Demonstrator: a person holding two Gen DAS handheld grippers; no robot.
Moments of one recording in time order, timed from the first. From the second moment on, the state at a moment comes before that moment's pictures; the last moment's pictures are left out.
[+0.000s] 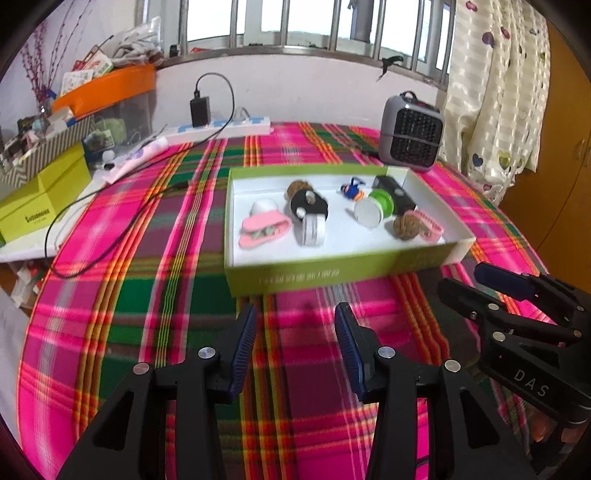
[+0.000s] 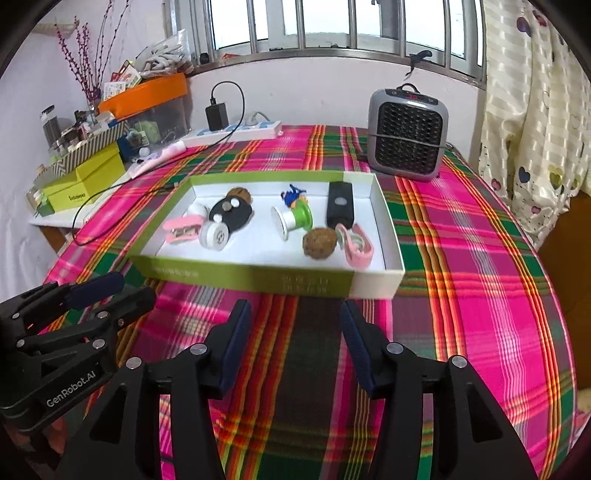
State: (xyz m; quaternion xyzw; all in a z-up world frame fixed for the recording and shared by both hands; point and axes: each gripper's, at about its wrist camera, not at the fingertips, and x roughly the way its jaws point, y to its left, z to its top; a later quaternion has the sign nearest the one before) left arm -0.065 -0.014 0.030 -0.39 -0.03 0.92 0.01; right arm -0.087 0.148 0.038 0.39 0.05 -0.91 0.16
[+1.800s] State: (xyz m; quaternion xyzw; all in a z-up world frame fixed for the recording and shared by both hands) left arm -0.054 0.008 0.003 -0.41 -0.02 0.91 -0.03; right arm -0.082 0.167 0.010 0.43 0.06 -0.89 0.13
